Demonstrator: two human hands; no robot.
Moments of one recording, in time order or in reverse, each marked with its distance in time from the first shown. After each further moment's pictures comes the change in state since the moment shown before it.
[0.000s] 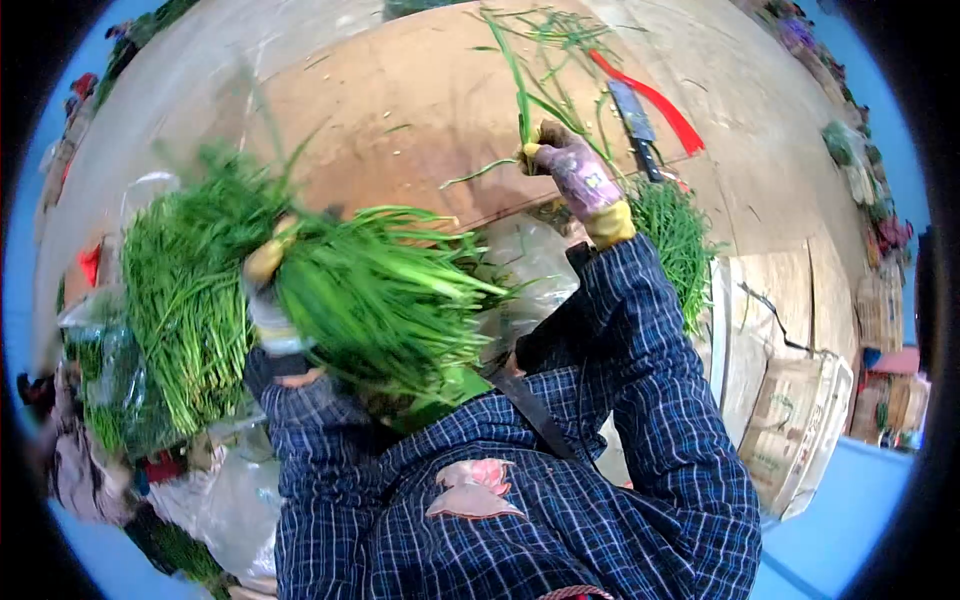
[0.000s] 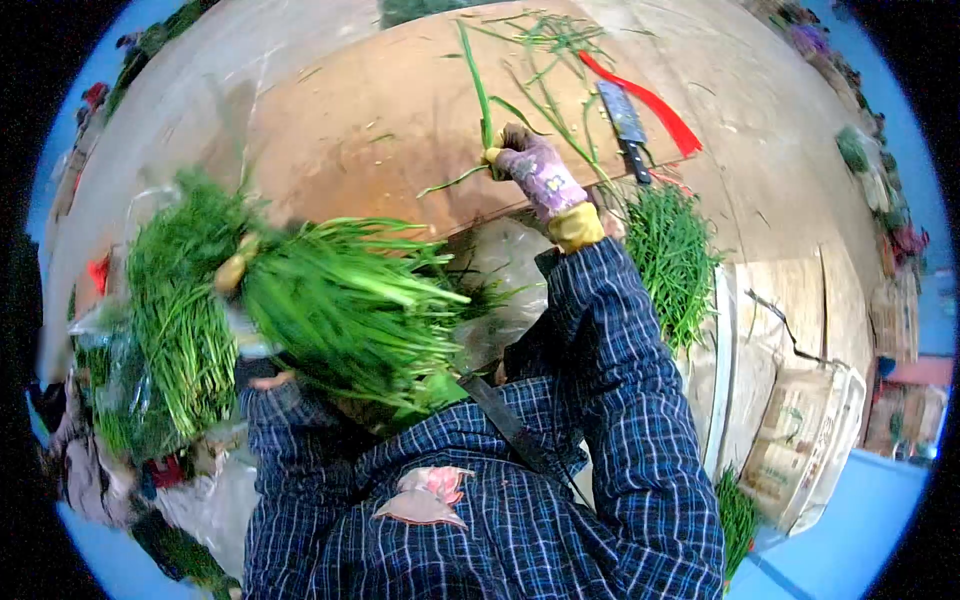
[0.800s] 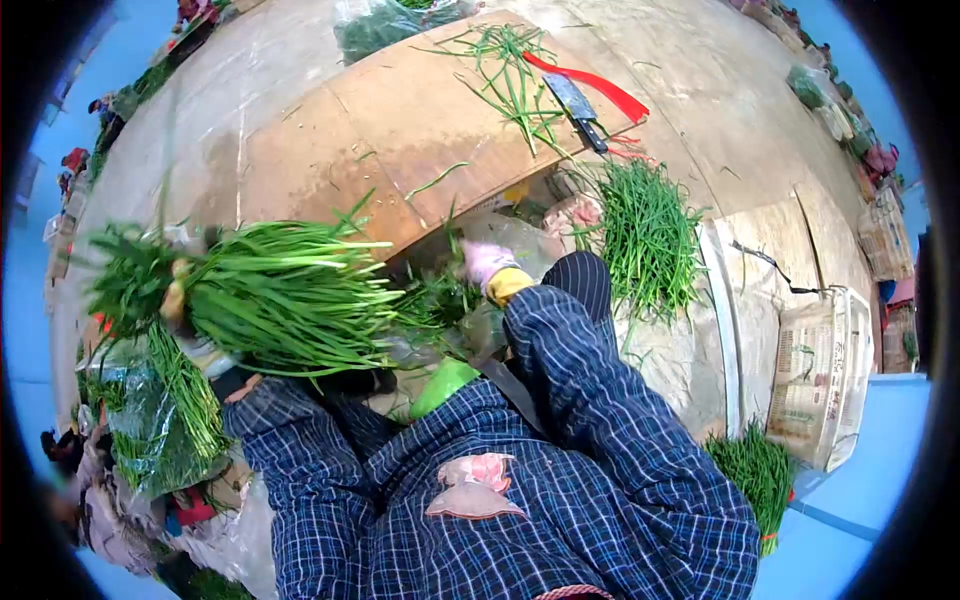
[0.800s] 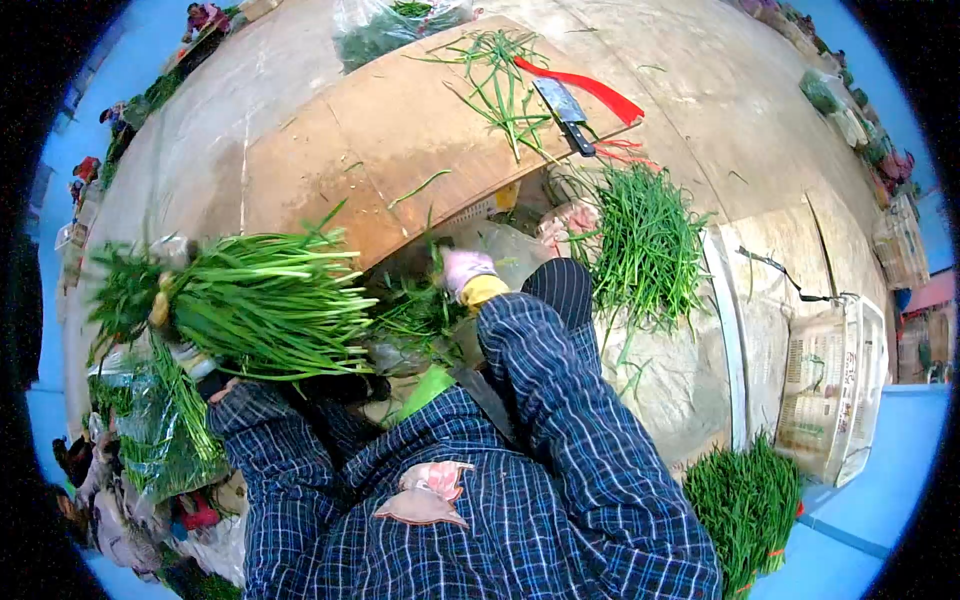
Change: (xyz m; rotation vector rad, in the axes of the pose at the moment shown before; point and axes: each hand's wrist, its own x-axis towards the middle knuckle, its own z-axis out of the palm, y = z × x) left_hand 0.006 0.103 -0.064 0.294 -0.283 0.025; right_hand -0.055 0.134 0.066 -1.111 -0.102 0.320
